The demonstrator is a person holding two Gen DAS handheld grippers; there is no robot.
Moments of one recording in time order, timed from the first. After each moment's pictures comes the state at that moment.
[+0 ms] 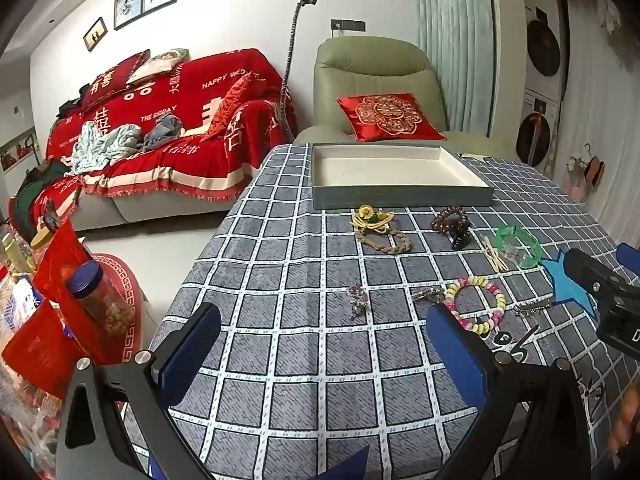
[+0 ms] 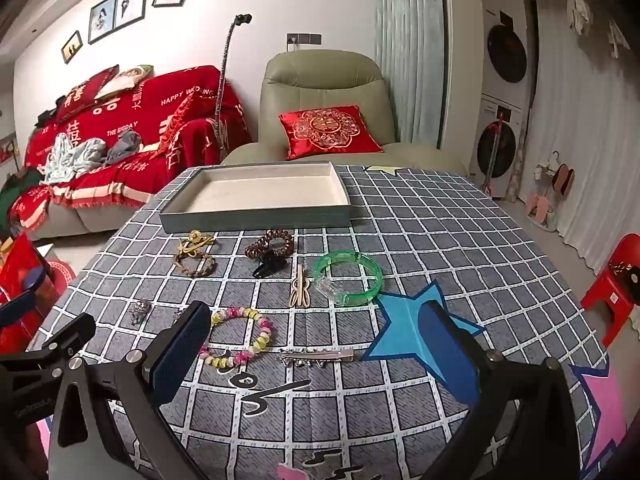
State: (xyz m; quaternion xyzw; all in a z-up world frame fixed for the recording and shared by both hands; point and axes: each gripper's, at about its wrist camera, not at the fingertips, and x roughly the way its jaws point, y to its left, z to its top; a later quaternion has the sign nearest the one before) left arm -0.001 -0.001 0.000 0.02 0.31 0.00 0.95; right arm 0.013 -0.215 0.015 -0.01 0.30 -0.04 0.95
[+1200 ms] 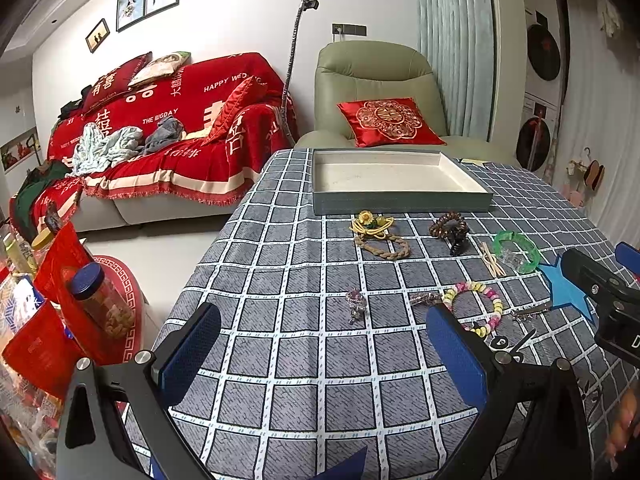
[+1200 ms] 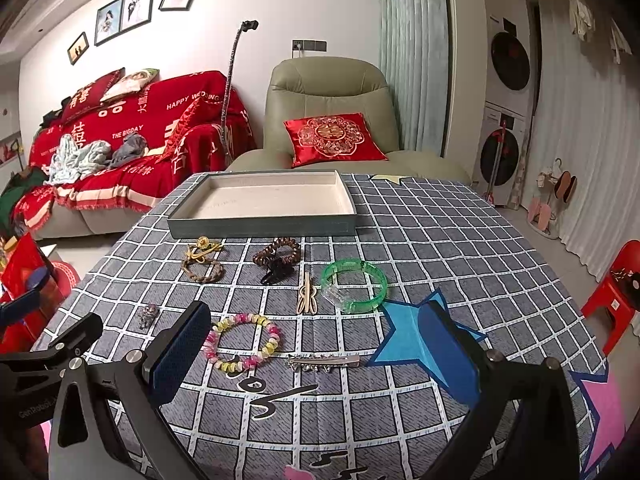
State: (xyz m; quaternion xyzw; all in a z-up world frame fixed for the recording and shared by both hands) left arm -0.002 0.001 0.006 0.01 0.31 -0.01 0.95; right arm 0.007 -0.209 0.022 -0.01 0.28 -0.03 0.96
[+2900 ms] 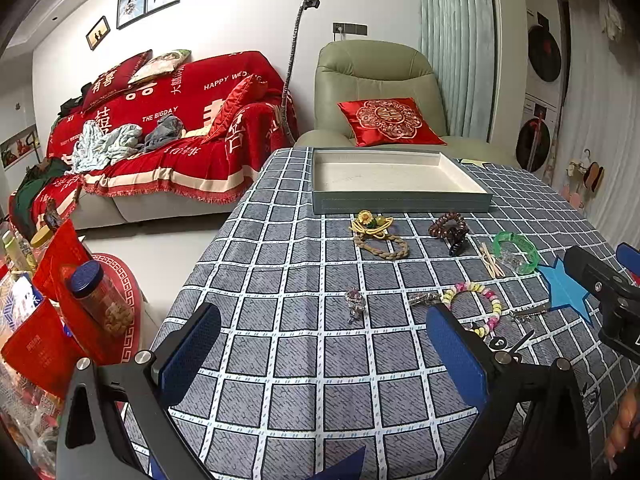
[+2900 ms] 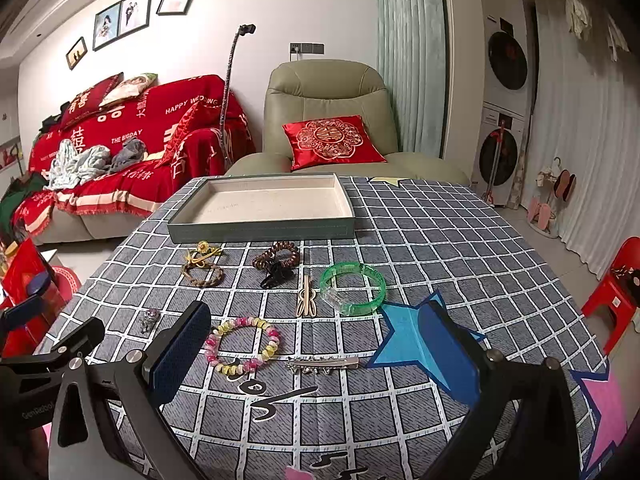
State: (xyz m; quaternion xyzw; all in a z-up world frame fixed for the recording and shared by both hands) left arm -0.003 0.002 0.006 0.01 0.31 -0.01 0.95; right arm 0.007 -0.211 0.025 -0.01 0.28 -0.03 0.96
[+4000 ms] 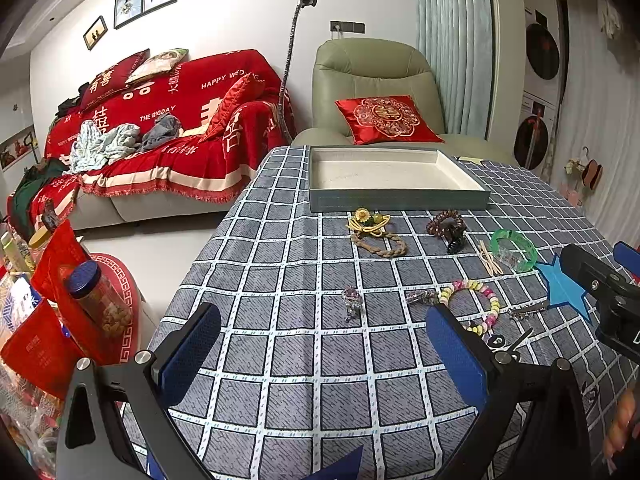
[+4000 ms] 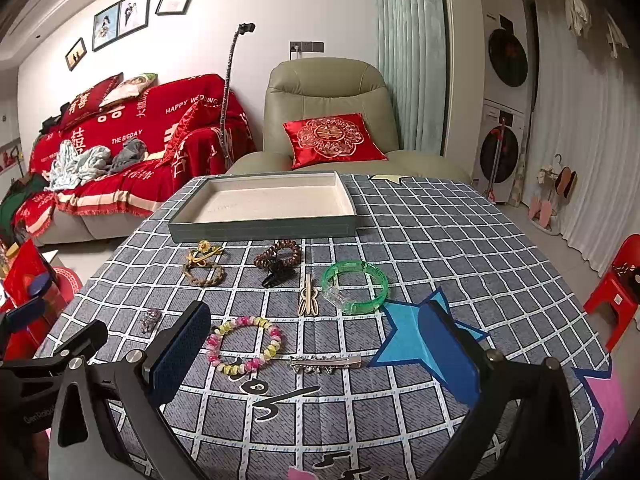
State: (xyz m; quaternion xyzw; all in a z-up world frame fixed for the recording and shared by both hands) left arm -0.003 0.000 0.003 0.00 0.31 -0.01 0.95; right arm 0.006 -0.211 0.026 0.00 0.28 -0.03 0.96
